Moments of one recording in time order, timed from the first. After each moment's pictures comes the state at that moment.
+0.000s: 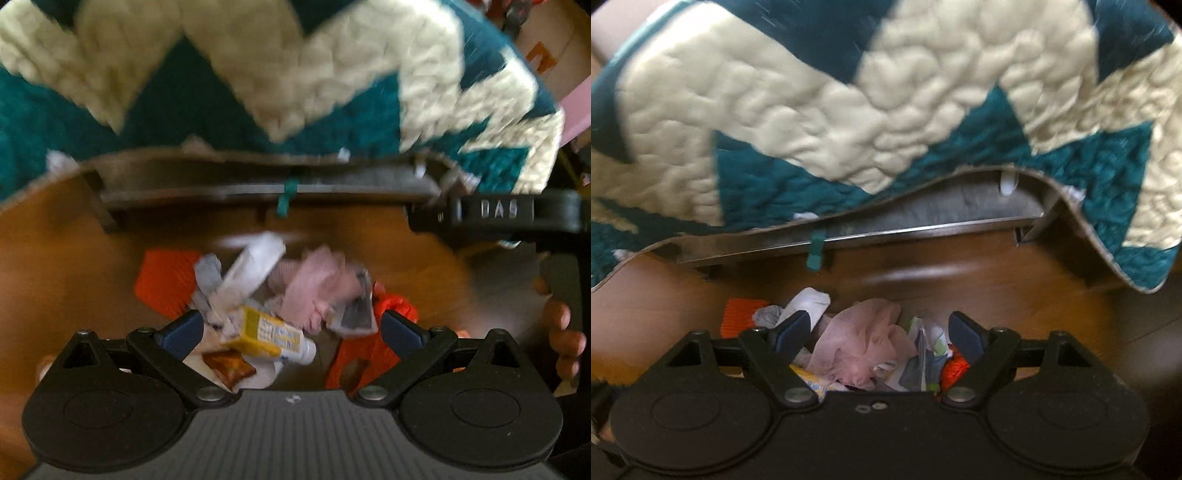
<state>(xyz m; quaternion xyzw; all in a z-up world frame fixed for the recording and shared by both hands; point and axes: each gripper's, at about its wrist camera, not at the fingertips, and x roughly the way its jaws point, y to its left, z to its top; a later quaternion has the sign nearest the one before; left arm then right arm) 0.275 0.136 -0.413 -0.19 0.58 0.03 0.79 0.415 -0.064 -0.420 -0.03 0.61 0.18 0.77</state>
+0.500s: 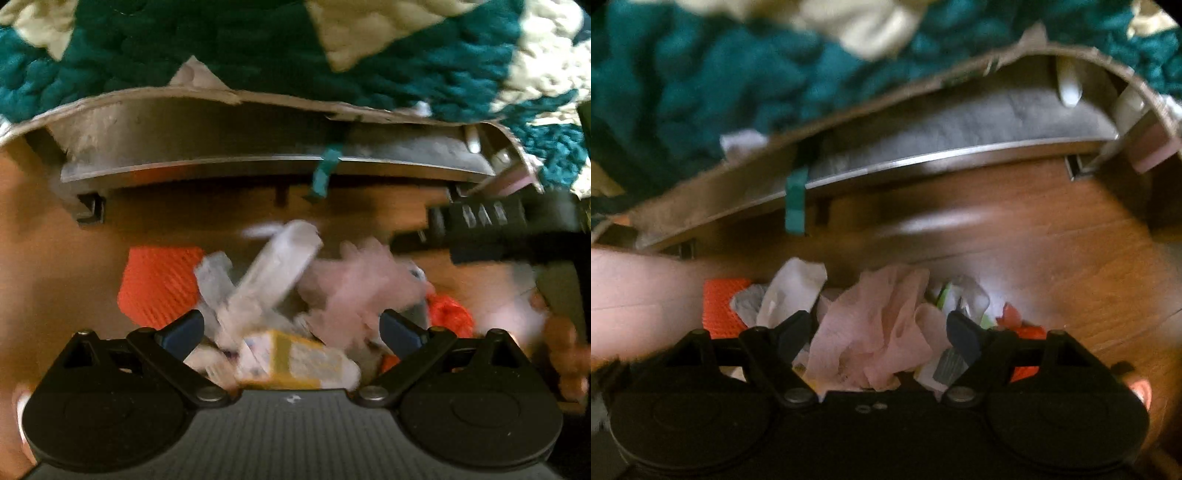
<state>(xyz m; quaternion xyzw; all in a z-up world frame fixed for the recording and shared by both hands) 0.316 0.163 -0.504 -0.17 0.59 0.03 0.79 0.426 -0.035 -0.522 -0.02 0.69 0.17 0.71</state>
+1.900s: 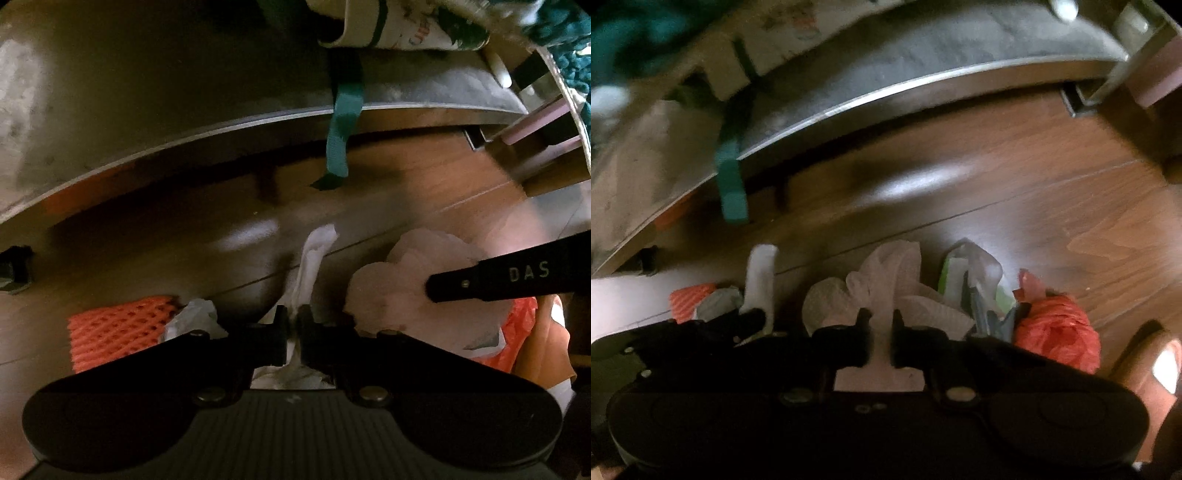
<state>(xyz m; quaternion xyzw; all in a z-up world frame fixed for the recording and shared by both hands) 0.375 0.161 -0.592 -0.11 0.63 -0.05 0.76 0.430 -0.032 -0.559 0.00 0.72 0.12 0.69</state>
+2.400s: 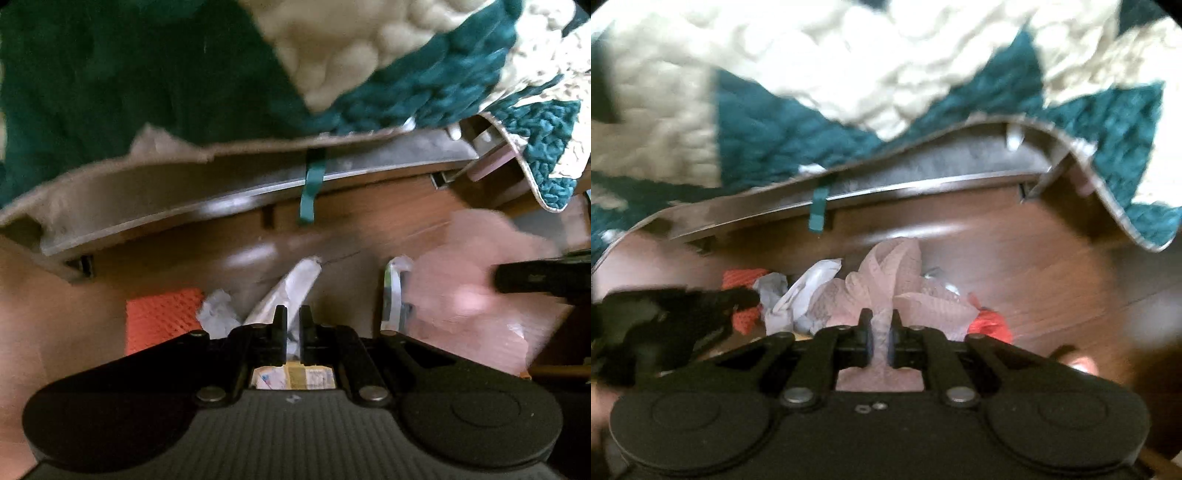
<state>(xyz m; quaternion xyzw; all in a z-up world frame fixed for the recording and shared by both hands) 0.339 0.168 -0.488 -0.11 0.59 -0.03 0.80 0.383 -0.056 -0.399 -0.06 0.64 0.17 0.75</state>
